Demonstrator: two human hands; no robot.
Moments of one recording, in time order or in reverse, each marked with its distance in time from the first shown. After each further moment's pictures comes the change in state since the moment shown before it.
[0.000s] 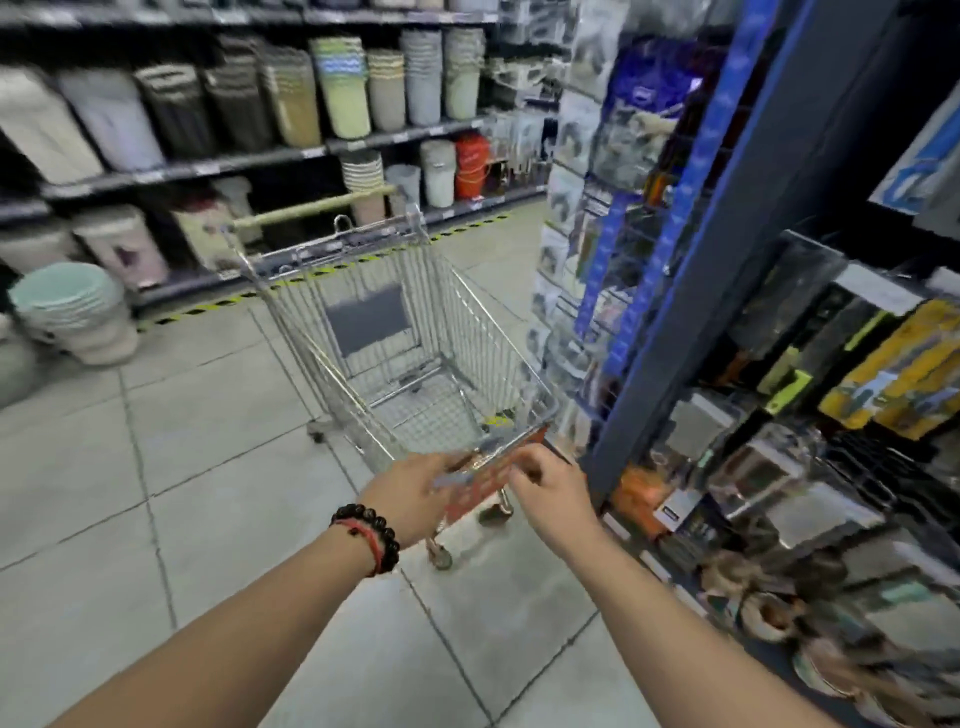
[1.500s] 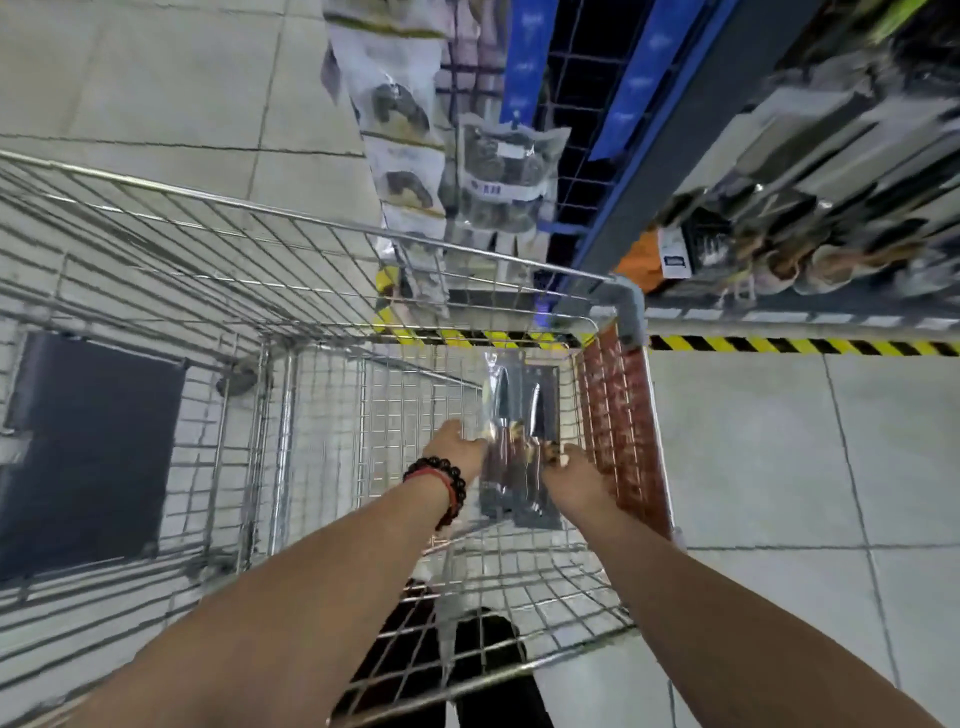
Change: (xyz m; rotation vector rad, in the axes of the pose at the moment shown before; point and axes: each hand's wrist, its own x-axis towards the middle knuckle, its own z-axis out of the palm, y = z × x) left_hand 0.499 -0.224 0.158 -0.116 -0.923 -0.158; right_hand 0.323 0.167 0.312 0.351 0.261 1.348
